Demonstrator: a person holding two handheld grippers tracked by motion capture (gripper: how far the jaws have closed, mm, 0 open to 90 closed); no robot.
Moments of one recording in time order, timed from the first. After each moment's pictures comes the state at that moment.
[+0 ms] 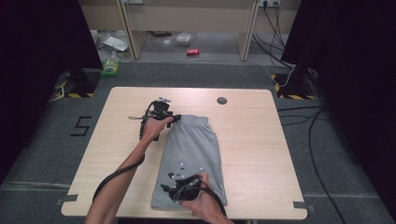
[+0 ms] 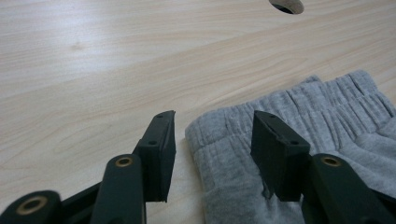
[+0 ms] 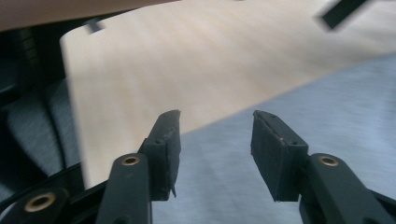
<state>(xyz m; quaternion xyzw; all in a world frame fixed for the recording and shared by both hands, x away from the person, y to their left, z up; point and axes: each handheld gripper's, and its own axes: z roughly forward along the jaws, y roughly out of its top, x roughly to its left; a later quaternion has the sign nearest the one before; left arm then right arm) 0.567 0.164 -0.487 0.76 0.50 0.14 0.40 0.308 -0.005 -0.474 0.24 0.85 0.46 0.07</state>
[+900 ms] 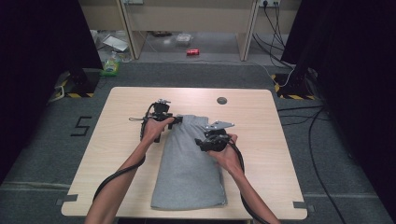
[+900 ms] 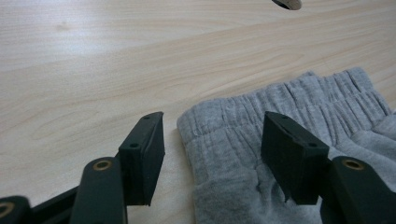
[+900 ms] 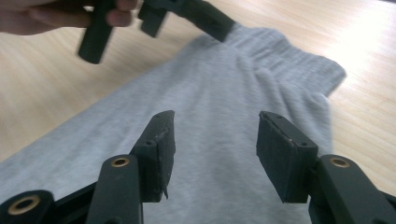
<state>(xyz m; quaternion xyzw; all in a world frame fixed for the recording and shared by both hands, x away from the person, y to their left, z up) 0.567 0.163 -0.493 0.75 0.51 0.11 0.40 0.449 -0.087 -0.465 0.37 0.82 0.42 0.14</state>
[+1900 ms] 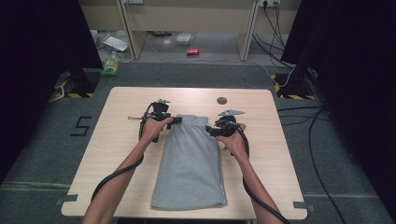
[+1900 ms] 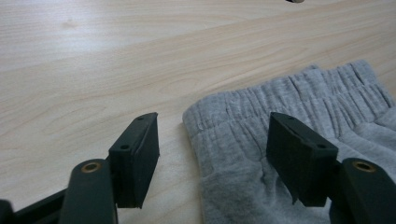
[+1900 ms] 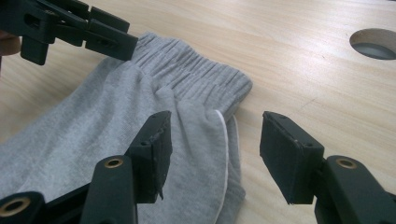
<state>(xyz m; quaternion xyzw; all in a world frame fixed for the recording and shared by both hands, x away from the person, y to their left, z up) 0.567 0.166 -0.491 0.76 0.51 0.11 0.39 0.507 -0.120 -0.477 0.43 0.78 0.42 0.14</state>
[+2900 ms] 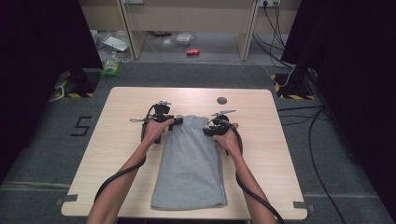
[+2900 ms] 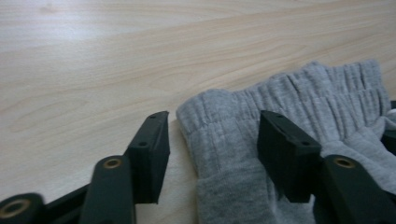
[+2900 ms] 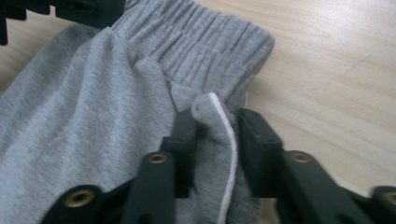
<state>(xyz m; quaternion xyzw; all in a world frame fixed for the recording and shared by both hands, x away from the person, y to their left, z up) 0.569 0.162 -0.504 0.75 0.51 0.09 0.41 0.532 -0.103 -0.505 0.46 0.80 0.37 0.08</state>
